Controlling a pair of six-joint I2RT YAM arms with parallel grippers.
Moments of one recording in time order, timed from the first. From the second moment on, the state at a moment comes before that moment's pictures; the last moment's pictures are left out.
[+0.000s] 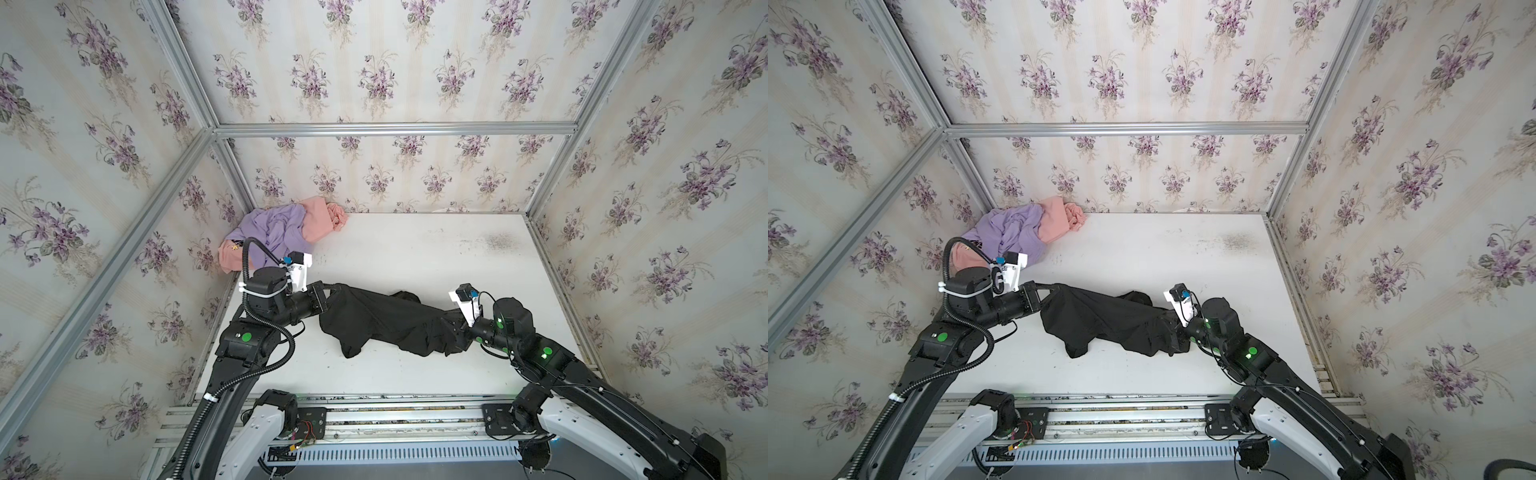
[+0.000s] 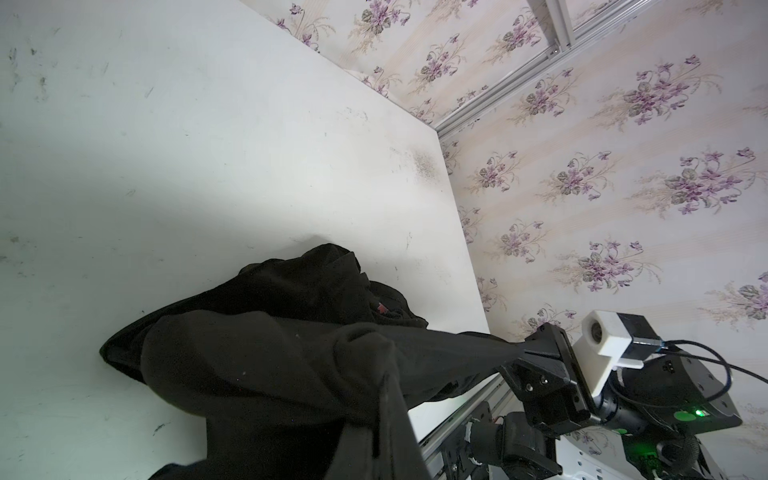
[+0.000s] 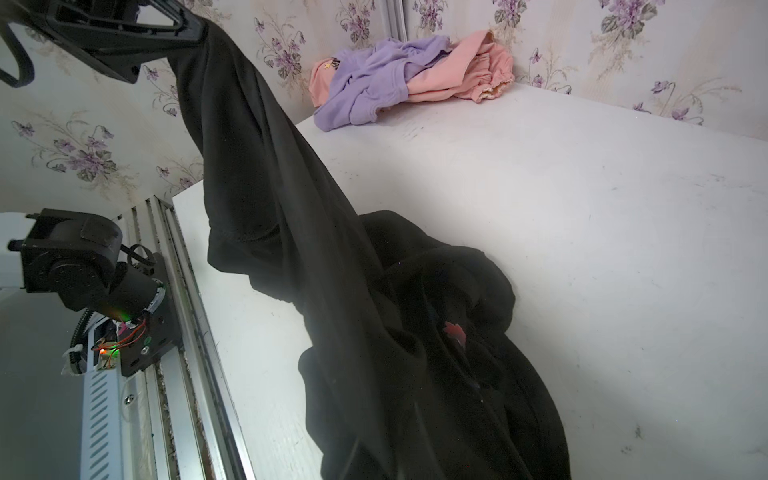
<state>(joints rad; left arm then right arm) -0.18 0.79 0.84 -0.57 0.51 -0.60 0.65 0.73 0.51 -0.19 -0.25 0.11</state>
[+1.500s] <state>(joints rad) -0.16 1.37 0.70 -0.32 0.31 -0.58 0.47 1.47 0.63 0.00 -0.09 0.17</state>
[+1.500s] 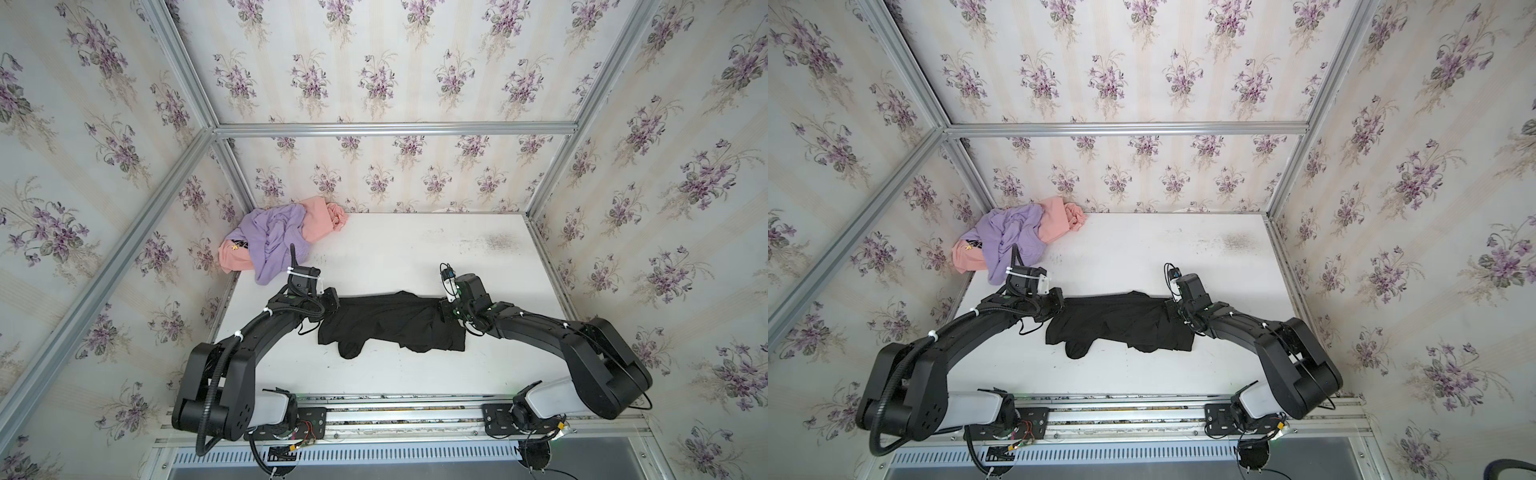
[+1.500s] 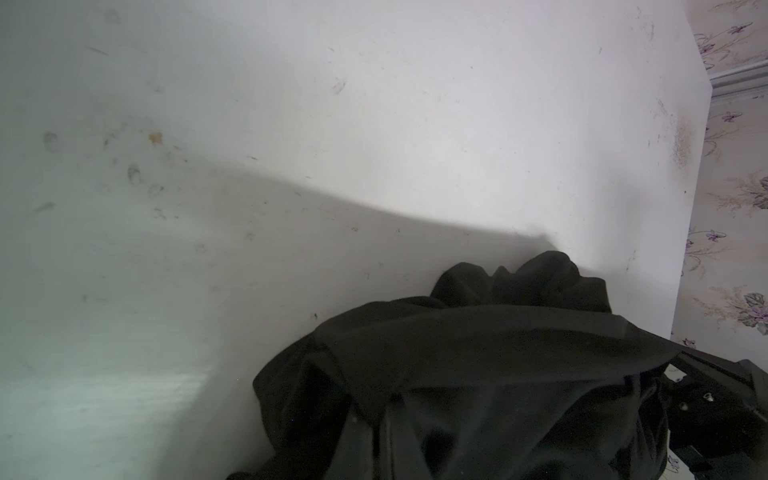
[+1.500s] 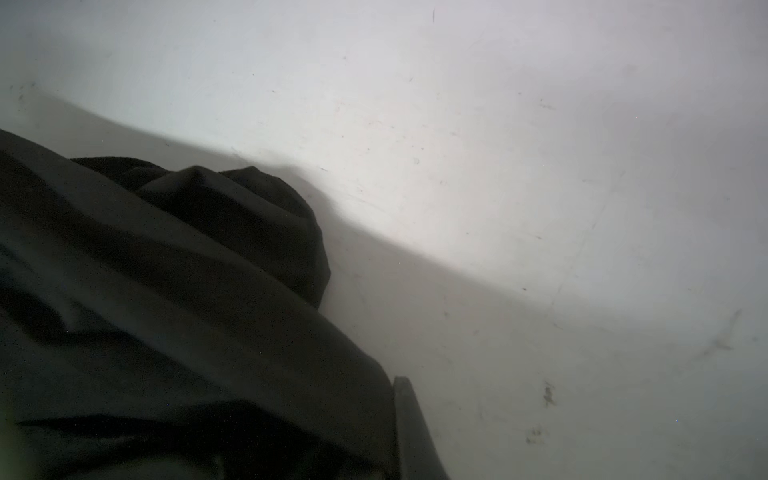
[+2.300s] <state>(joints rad) -0.12 1.14 0.74 -0.36 0.24 -0.50 0.42 1.40 0.74 -0.03 -0.17 0.10</state>
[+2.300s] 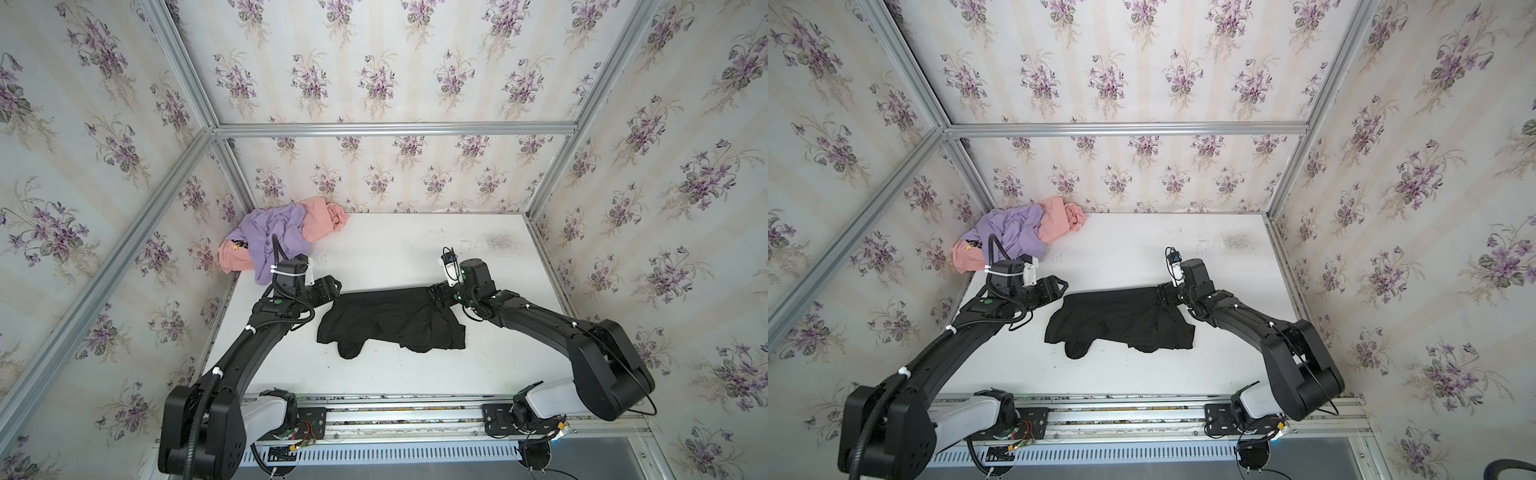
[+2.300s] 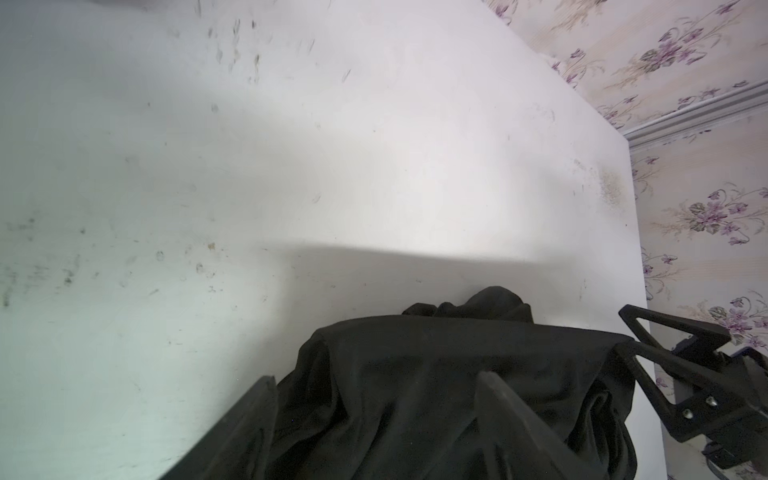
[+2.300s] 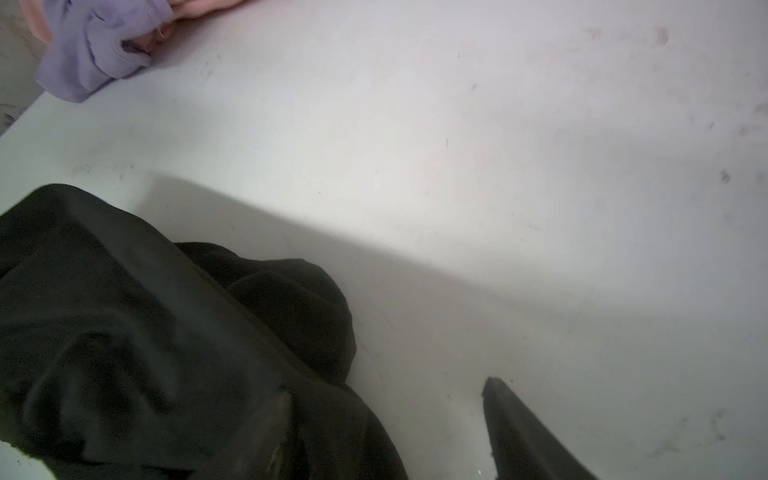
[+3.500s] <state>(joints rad) 0.05 1.29 0.41 0.40 -0.04 -0.01 0.11 1.55 0.34 0.84 0.19 -0.12</state>
